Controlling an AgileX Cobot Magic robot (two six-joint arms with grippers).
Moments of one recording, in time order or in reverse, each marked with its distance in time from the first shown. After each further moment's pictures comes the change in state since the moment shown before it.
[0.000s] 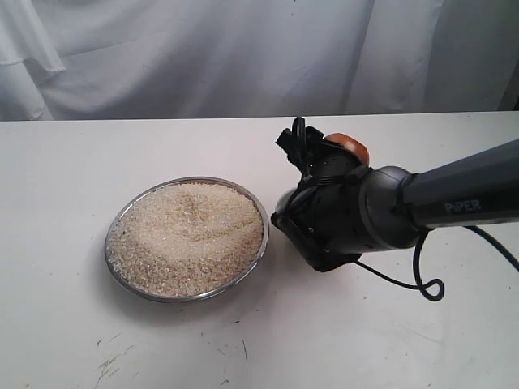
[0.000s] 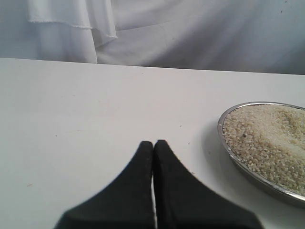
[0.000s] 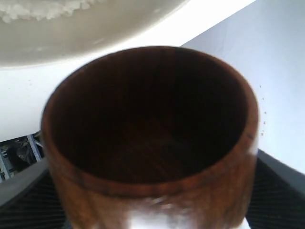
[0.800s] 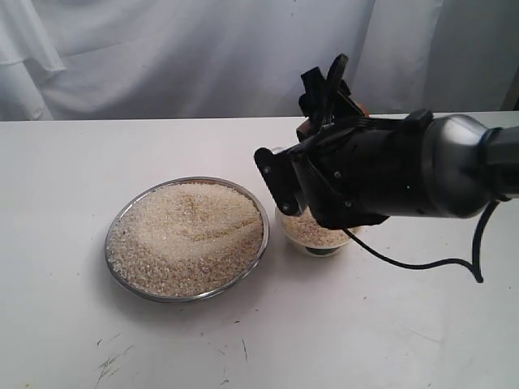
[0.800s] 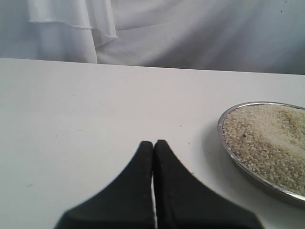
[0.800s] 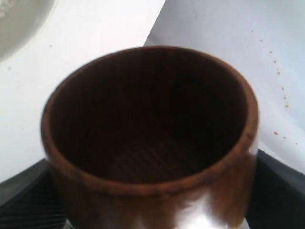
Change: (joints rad) left arm 0.000 0.000 0.000 0.000 0.000 0.000; right arm 0.015 -0.192 -0.024 0.198 -0.071 0.243
